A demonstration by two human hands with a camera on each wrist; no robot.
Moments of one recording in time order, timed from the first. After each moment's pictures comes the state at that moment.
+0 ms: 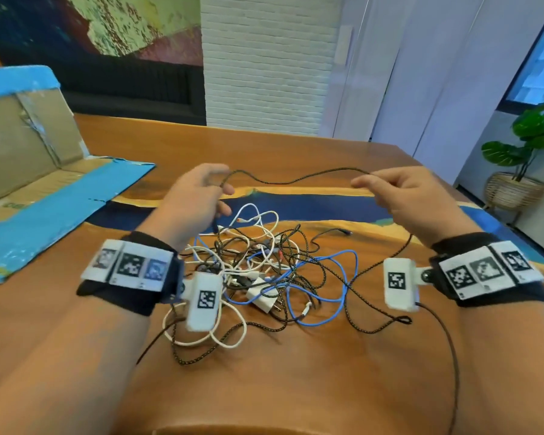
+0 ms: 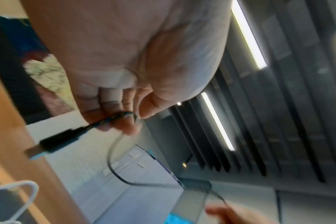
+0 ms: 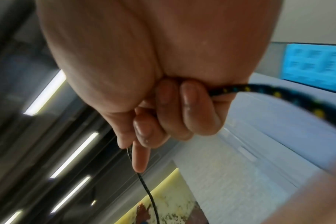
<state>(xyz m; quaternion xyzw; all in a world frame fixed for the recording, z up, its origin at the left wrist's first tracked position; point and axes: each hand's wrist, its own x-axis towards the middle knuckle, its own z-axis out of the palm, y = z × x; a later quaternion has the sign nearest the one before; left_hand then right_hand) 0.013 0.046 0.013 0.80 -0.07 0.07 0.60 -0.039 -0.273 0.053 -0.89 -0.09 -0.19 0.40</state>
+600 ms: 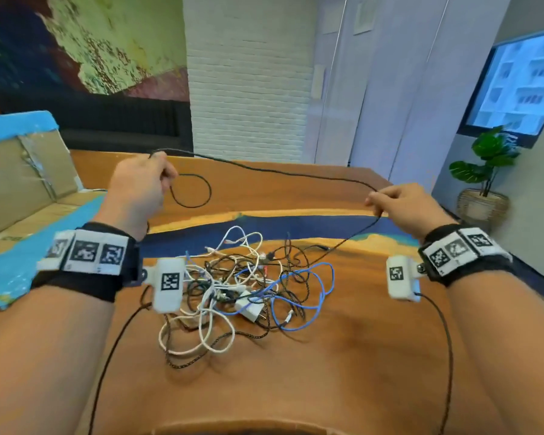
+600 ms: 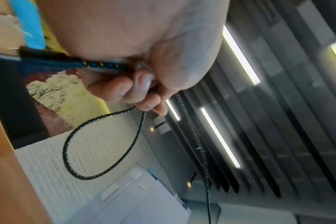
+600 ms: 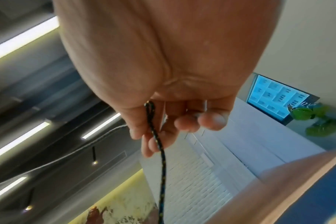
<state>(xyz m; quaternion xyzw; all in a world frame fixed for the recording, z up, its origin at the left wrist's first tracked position) -0.007 0.083 0.078 0.79 -0.03 0.24 0.57 -0.042 -0.330 0.069 -0.90 0.06 -0.22 0.37</state>
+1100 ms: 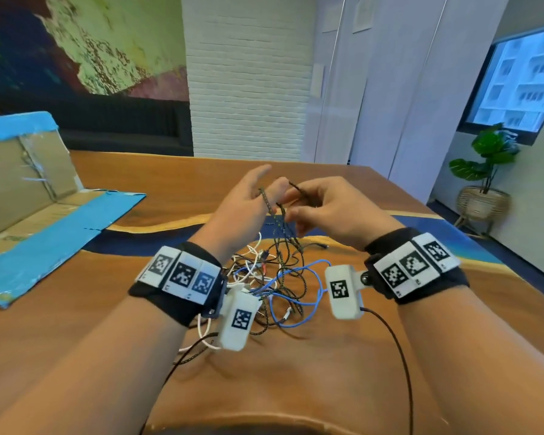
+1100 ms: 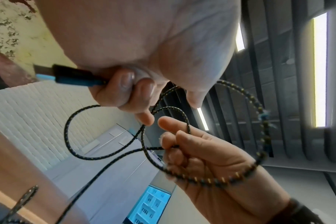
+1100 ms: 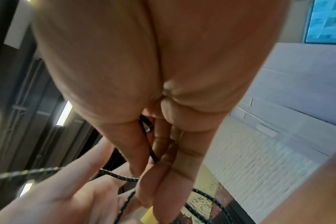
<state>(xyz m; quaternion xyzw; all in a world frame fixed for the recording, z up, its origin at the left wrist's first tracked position) -0.055 -0.030 0.061 0.76 -0.24 0.07 0.60 -0.080 -0.212 0.083 -0.86 -0.20 -0.08 0.46</state>
